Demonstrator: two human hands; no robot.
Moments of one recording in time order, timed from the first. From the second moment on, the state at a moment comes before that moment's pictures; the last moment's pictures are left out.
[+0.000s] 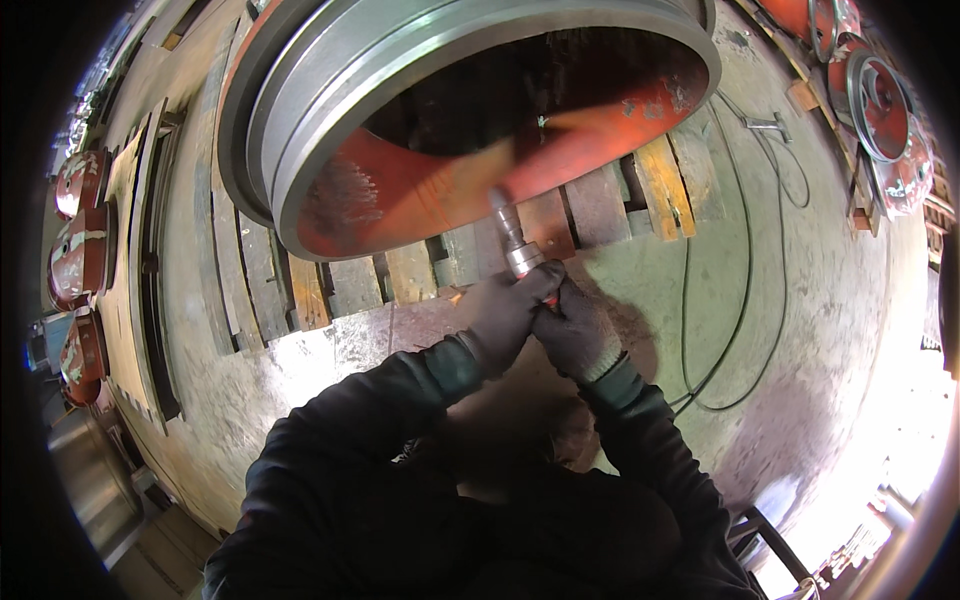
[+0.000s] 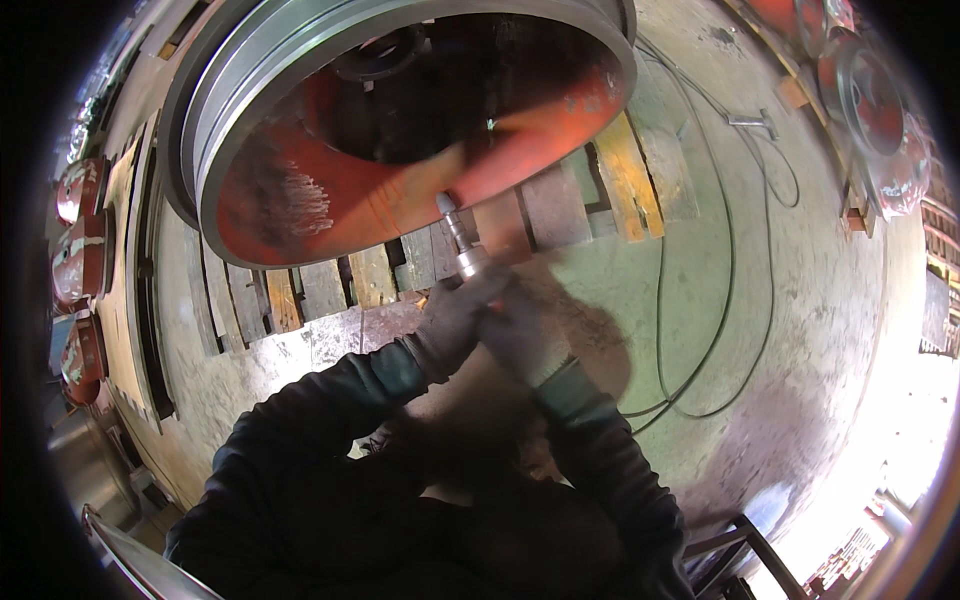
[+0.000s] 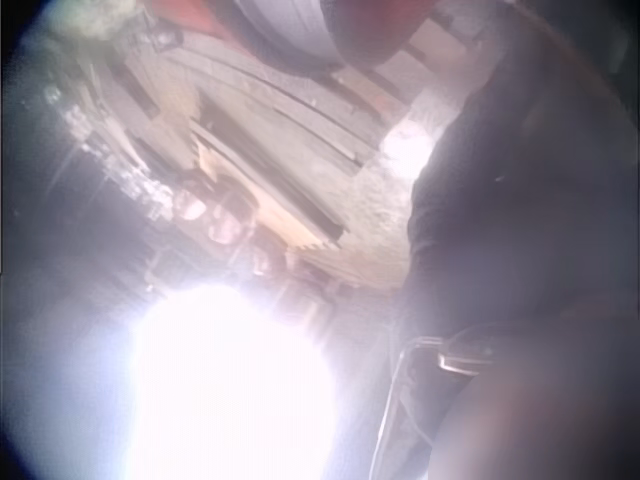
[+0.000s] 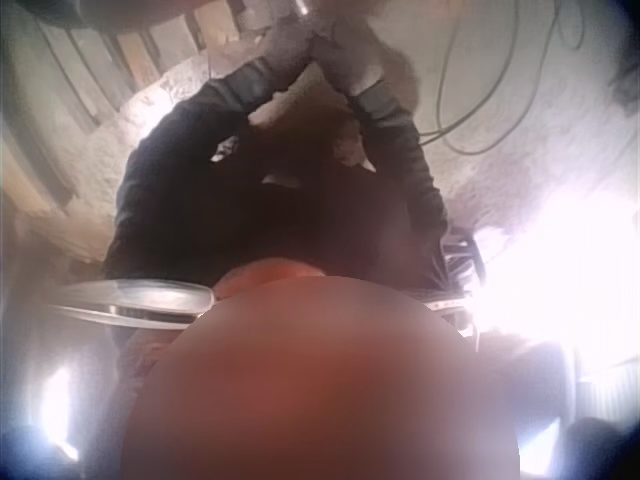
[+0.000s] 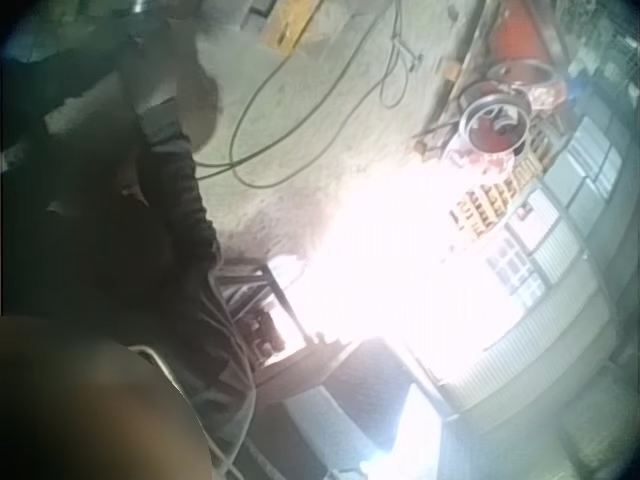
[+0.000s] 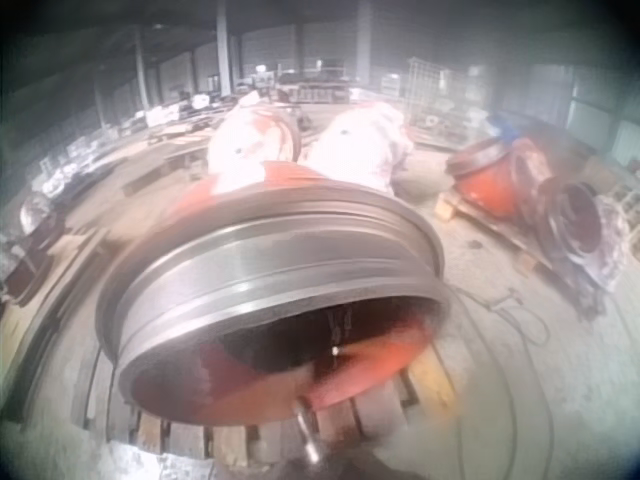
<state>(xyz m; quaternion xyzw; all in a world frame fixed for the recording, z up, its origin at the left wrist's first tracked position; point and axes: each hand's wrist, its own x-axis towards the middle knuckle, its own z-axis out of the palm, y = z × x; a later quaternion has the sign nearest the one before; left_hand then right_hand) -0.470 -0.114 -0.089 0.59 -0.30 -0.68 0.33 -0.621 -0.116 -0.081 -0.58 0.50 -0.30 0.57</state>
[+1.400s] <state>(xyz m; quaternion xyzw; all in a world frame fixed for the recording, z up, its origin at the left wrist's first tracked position) -0.471 -0.110 -0.089 0.57 -0.31 -0.66 0.37 -0.616 -0.108 -0.080 -0.55 0.56 -0.20 0.59</state>
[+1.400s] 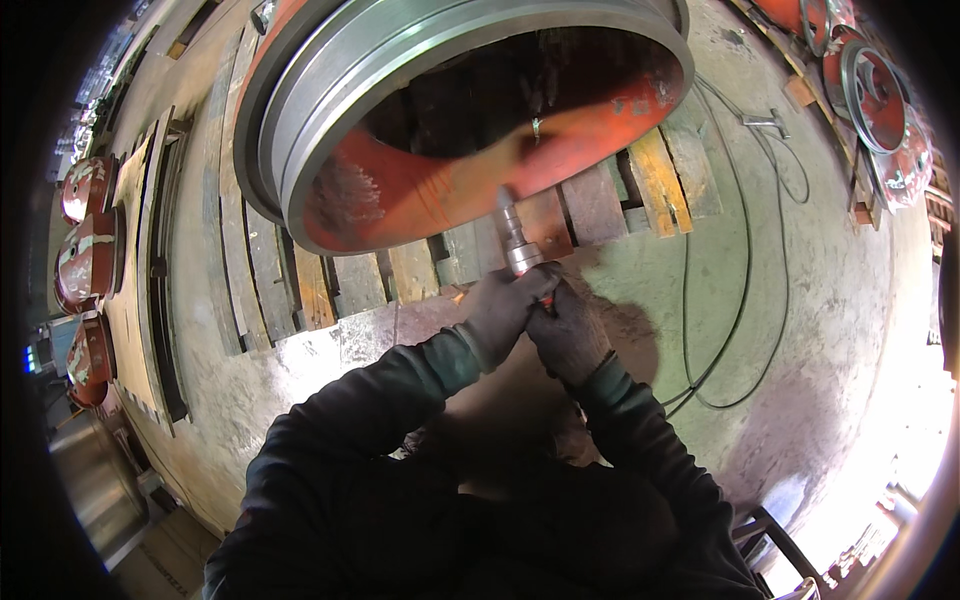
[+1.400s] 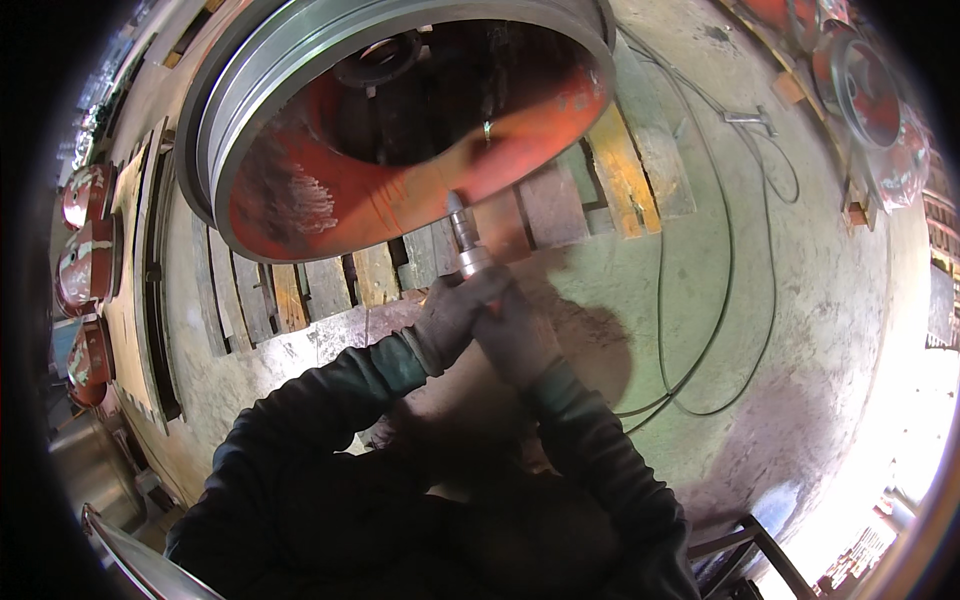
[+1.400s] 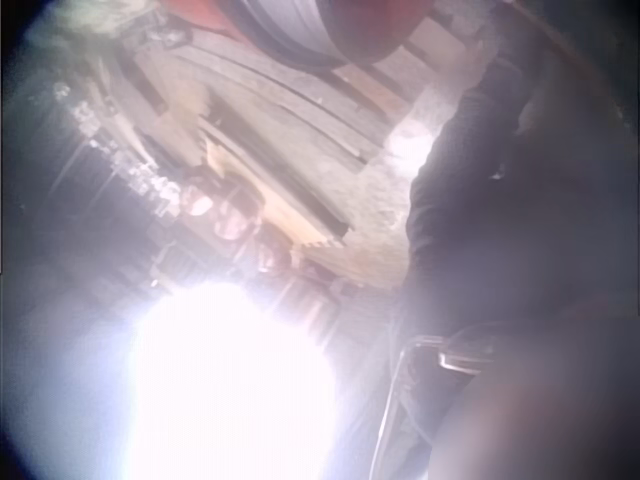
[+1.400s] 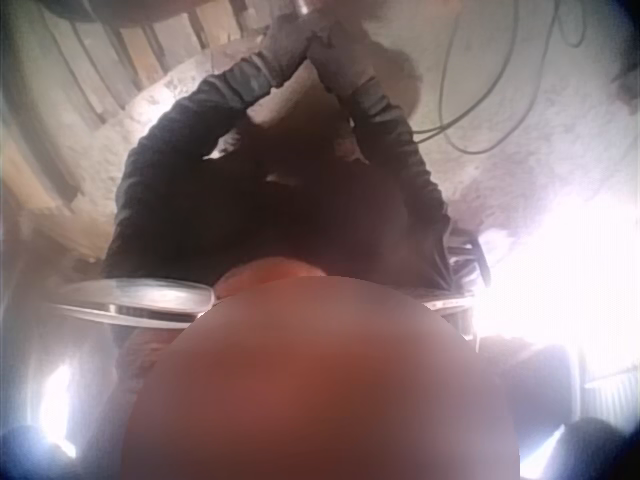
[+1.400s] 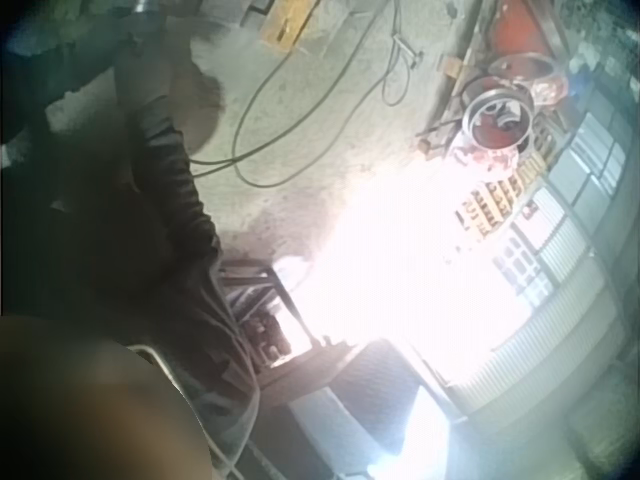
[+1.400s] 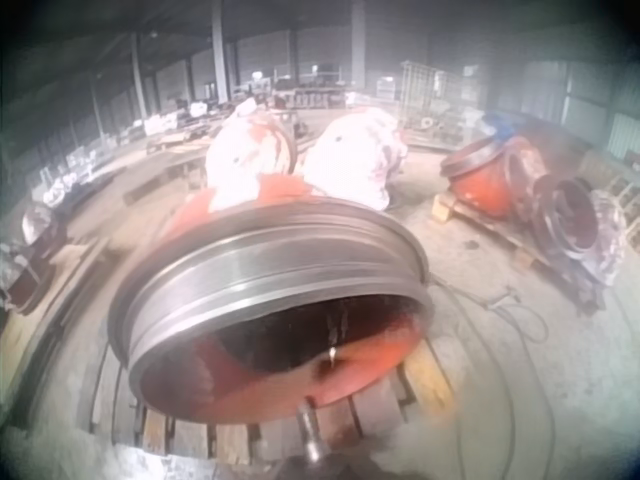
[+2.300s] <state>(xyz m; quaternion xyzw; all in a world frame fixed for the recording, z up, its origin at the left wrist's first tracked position) -0.475 -0.110 -0.102 0.55 -0.37 -0.59 0.47 -0.616 -0.122 -0.073 -0.60 0.57 -0.12 0.55</state>
